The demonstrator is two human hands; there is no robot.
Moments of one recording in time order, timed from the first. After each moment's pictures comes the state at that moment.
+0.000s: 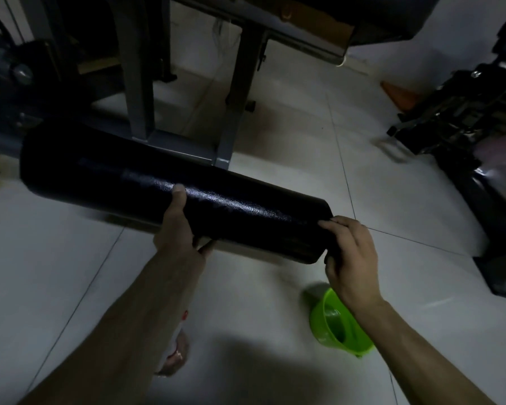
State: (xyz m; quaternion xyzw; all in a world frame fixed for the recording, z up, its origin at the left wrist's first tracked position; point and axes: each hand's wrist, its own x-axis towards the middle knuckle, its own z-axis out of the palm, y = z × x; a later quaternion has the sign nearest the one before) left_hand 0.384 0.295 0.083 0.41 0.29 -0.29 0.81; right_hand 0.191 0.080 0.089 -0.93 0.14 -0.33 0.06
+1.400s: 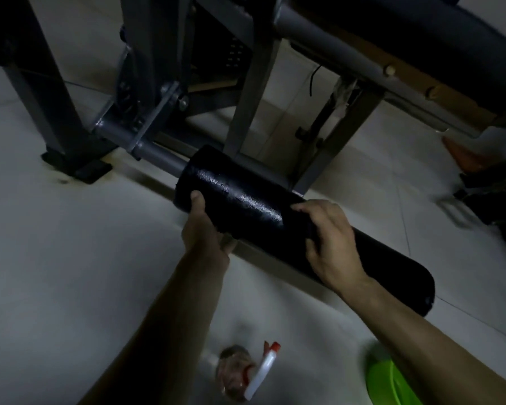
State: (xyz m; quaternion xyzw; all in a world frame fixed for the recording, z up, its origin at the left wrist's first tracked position) left_hand 0.474 0.422 0.098 0.34 0.32 -0.23 0.85; right_hand 0.384 0.230 0.126 -0.97 -0.04 -0.22 0.12
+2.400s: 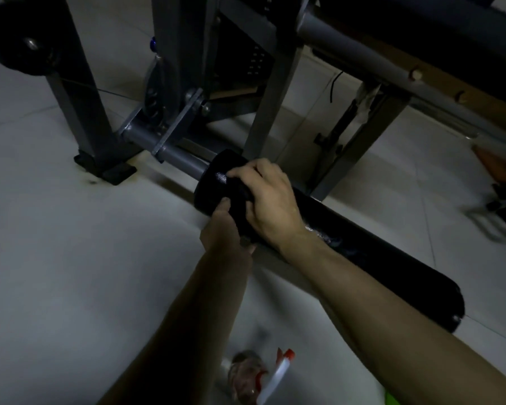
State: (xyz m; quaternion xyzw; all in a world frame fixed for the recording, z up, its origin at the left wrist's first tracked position) left_hand 0.474 0.418 0.103 0.29 0.38 -0.22 0.85; right_hand 0.487 0.323 0.123 -0.96 -0.13 -0.20 0.12
